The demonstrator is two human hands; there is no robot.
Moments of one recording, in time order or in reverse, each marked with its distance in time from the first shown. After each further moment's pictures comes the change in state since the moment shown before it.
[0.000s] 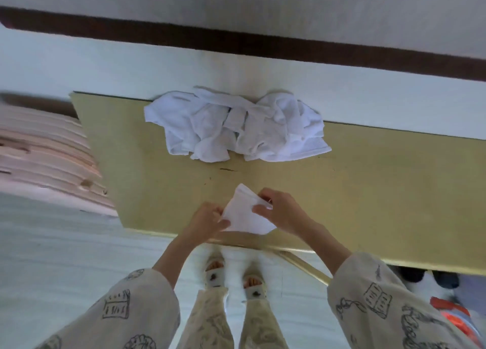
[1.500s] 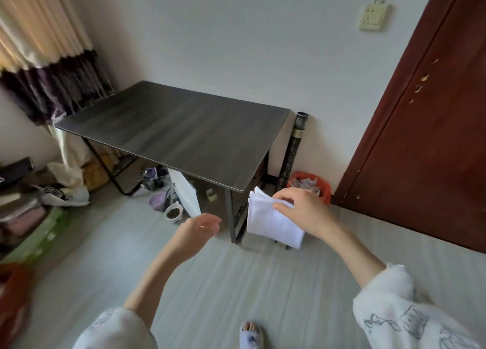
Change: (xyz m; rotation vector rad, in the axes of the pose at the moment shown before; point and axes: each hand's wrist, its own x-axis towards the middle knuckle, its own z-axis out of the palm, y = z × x) left_hand -0.966 -0.596 0.035 -0.712 1.623 -0.854; right_hand -0.542 -0.629 0.767 -0.527 -0.919 -1.593
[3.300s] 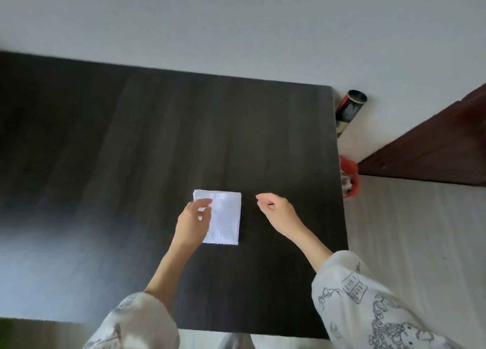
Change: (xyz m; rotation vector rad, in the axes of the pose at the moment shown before) left_hand 0.653 -0.182 -0.152 0.014 -0.229 -0.230; right_hand 0.626 0.053 0.194 0.452 -0.079 0.762
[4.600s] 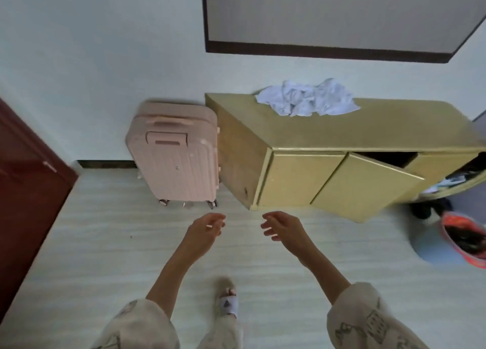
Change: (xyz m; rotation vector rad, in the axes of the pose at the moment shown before) left_hand -0.664 0.321 0.805 0.565 -1.468 1.001; right_hand -0.732 0.694 -0.308 1.057 1.473 0.613
